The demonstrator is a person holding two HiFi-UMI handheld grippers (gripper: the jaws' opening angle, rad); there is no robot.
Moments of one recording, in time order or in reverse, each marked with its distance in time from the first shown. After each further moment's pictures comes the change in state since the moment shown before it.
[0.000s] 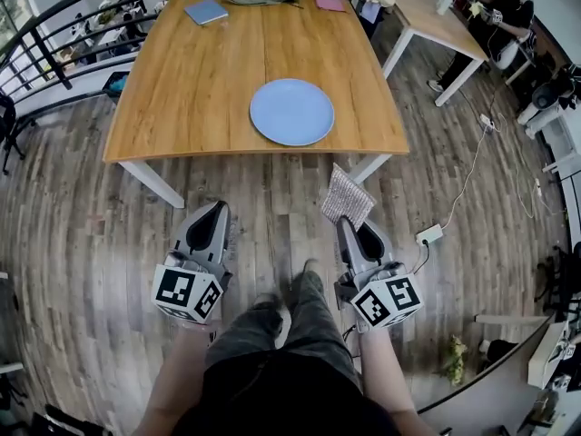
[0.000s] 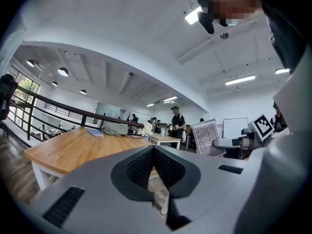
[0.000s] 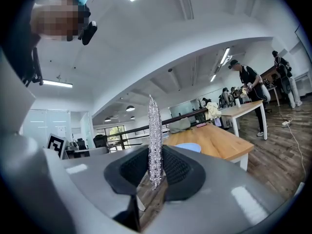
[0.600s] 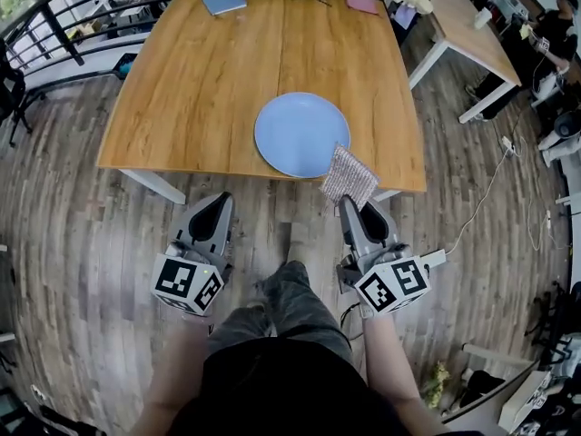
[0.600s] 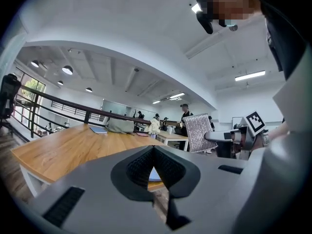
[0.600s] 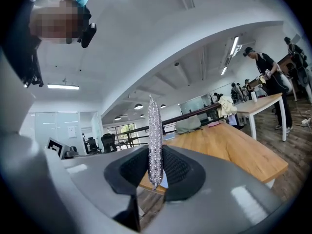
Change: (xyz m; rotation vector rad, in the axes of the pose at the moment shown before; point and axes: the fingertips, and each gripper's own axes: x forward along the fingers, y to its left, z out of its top) left arm 0.105 0.045 -0.006 -0.026 0.034 0.081; right arm 0.136 -0.066 0.024 0.001 0.051 0.140
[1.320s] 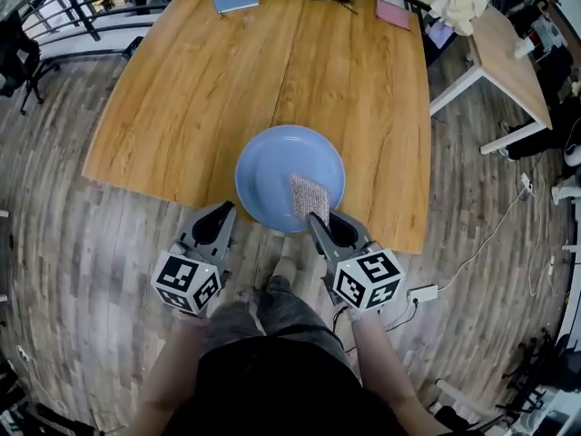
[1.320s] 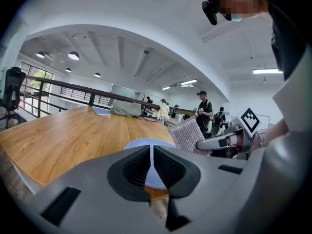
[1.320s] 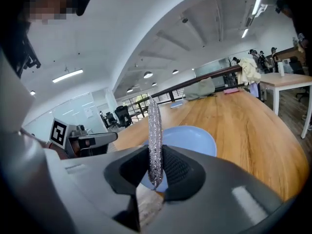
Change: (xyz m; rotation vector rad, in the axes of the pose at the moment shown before) left arm 0.125 0.016 -0.044 -0.073 0.190 0.093; right arm 0.108 -0.089 -0.067 0.019 0.430 0.191
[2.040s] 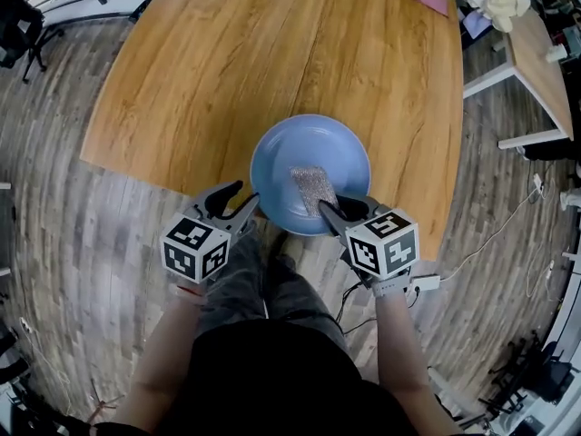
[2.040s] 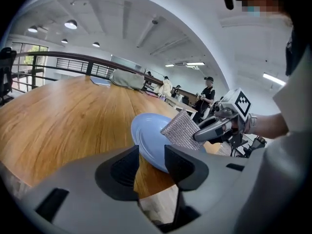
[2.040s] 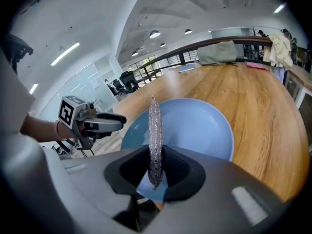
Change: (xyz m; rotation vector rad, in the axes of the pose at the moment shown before) left arm 0.039 0.041 -0.049 -0.099 0.328 -0.057; right arm 0.060 -0.017 -0.034 -0.049 0.489 0.096
